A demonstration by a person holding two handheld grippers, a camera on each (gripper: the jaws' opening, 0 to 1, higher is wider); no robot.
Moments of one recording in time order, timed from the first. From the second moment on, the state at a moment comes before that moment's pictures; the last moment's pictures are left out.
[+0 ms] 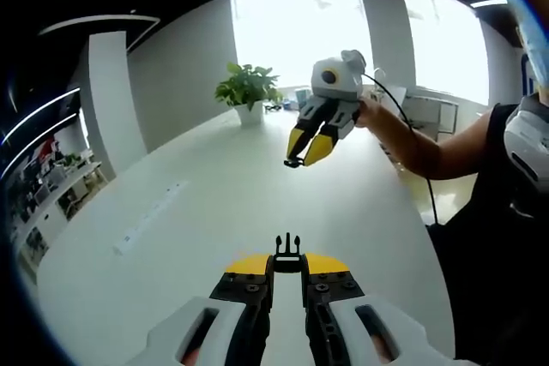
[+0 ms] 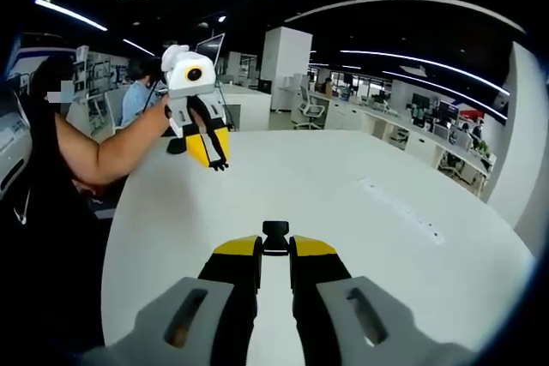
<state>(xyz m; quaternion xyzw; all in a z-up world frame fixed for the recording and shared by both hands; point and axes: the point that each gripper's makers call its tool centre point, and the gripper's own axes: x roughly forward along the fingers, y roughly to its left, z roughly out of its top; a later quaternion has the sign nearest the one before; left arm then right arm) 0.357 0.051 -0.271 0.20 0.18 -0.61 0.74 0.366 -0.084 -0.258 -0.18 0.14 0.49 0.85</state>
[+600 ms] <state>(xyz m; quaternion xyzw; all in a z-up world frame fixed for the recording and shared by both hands) 0.355 0.054 -0.277 0.20 0.18 -0.62 0.74 0.367 -0.083 -0.267 -0.17 0.14 0.49 0.84</state>
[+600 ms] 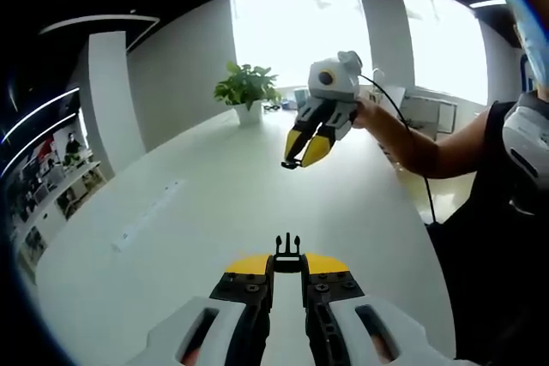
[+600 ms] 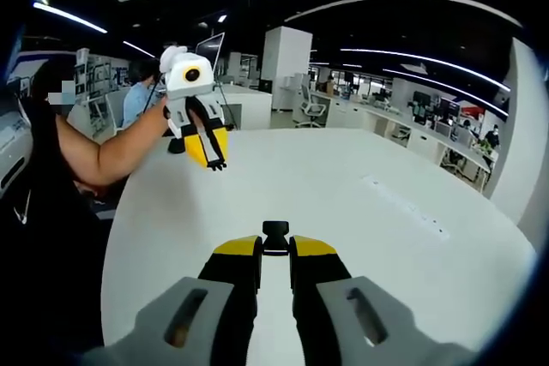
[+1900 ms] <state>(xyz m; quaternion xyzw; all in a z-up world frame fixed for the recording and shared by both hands) 0.357 0.051 -0.289 0.19 0.20 -0.62 0.74 0.364 -0.079 -0.279 -0.16 0.14 0.50 0.84</state>
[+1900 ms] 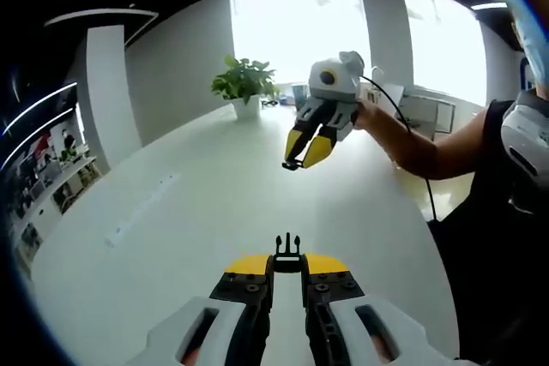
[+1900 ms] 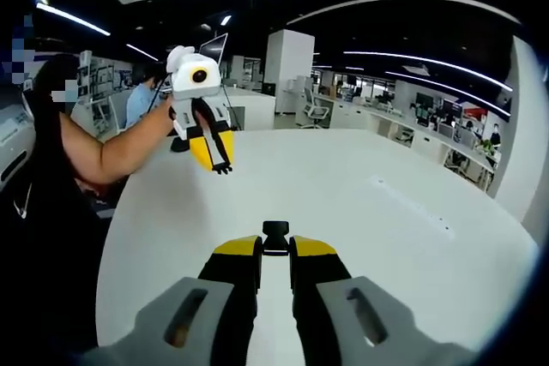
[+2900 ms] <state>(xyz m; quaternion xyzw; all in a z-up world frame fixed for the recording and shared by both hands) 0.358 0.051 -0.301 0.19 0.20 -0.62 0.74 0.366 -0.078 -0.295 -0.16 0.15 0.51 0.84</state>
